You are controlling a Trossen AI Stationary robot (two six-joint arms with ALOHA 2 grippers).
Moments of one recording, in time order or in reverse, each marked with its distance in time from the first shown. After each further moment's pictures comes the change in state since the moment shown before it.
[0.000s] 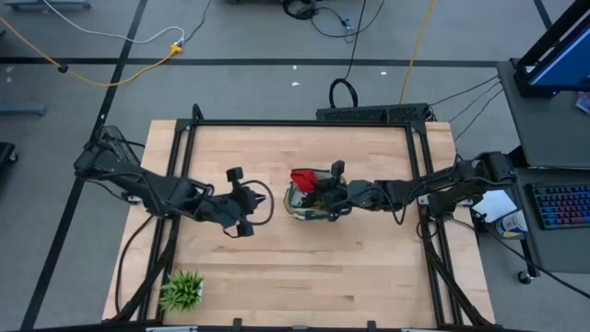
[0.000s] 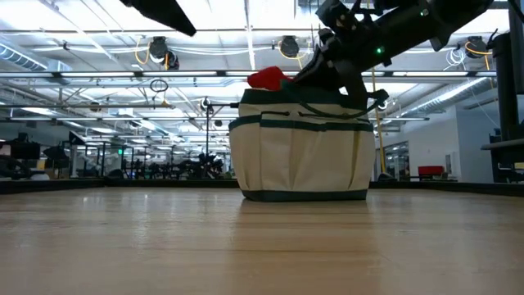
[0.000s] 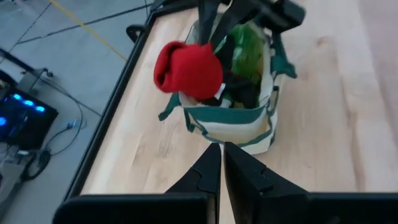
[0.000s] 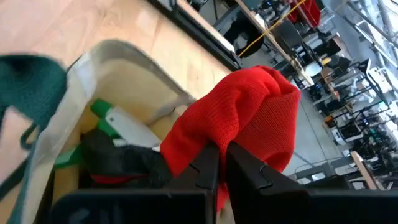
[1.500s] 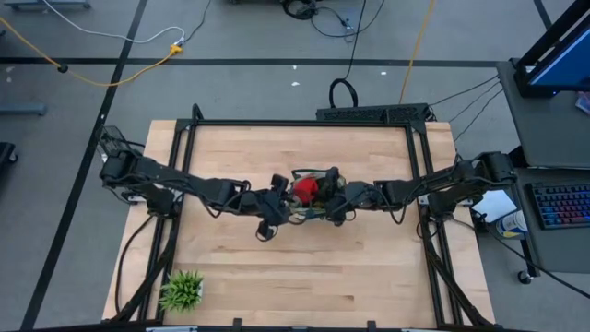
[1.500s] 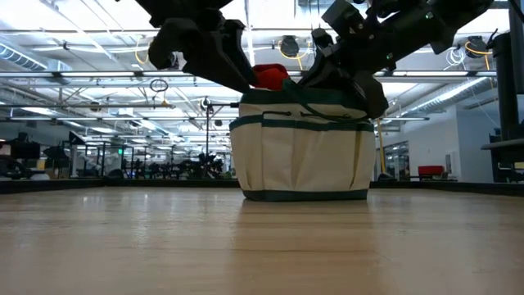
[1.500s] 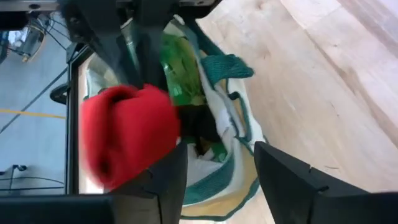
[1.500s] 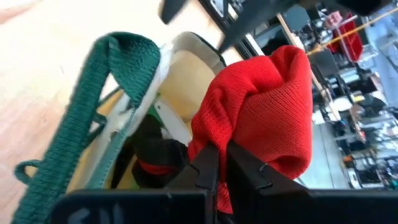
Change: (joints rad) left arm 0.186 0.295 0.000 0.334 0.349 0.599; right arm -0.002 0.001 -0.002 -0.087 -0.142 -0.154
